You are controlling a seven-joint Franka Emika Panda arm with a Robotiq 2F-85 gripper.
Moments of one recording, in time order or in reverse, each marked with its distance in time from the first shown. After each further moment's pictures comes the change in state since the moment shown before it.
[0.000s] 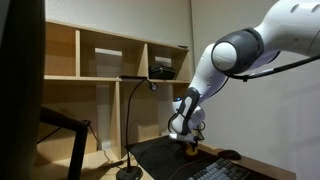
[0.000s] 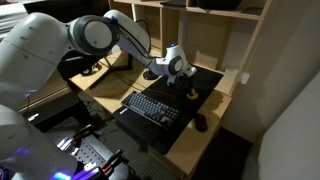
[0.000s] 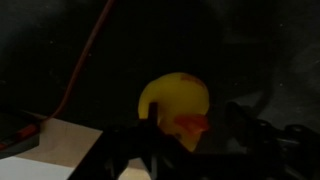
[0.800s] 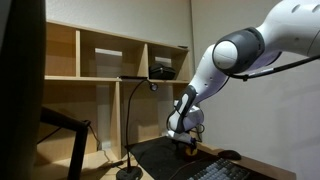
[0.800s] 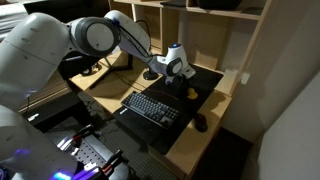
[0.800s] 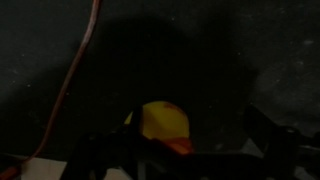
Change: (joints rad) arm -0.031 -0.003 0.060 0.000 0.174 0.019 -0.091
